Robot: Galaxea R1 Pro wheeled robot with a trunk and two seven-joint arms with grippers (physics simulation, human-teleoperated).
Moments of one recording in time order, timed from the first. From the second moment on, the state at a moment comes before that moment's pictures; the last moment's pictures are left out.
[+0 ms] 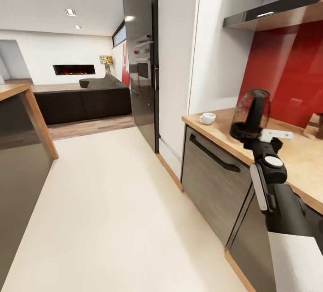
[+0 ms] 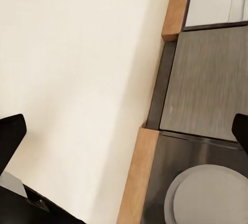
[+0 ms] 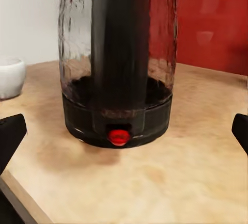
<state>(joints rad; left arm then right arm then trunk) 0.09 0.22 -0.03 -0.03 1.21 -0.02 -1.27 -0.71 -0.10 -0.09 -1.51 -0.01 0.53 -0.32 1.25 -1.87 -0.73</state>
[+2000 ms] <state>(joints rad) 0.09 0.22 -0.02 -0.03 1.21 -0.02 -1.27 -0.78 -0.10 -0.09 -1.51 -0.08 0.56 -0.32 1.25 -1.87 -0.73</state>
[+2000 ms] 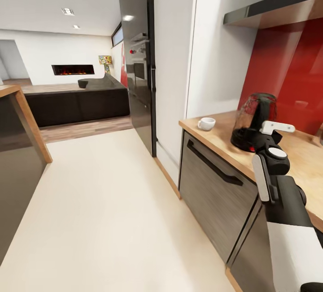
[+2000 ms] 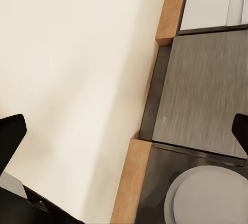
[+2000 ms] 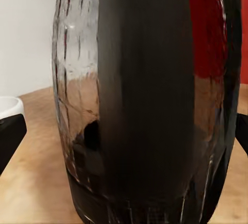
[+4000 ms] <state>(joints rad) 0.09 0.22 -0.03 -0.03 1.21 -0.02 -1.27 -0.89 -0.14 -0.09 -1.53 -0.08 0.73 -0.31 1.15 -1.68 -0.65</state>
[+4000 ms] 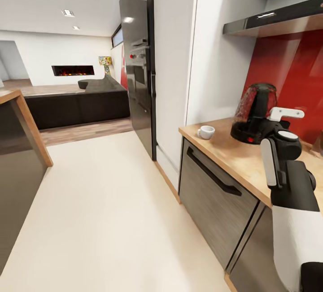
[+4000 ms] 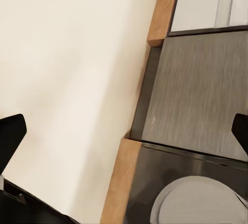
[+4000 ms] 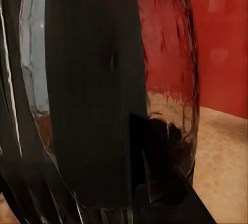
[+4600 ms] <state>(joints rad) 0.09 0.22 -0.03 -0.03 1.21 -0.02 -1.27 -0.90 -0.16 -0.09 -1.54 -0.09 0.83 -0.31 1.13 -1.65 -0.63</state>
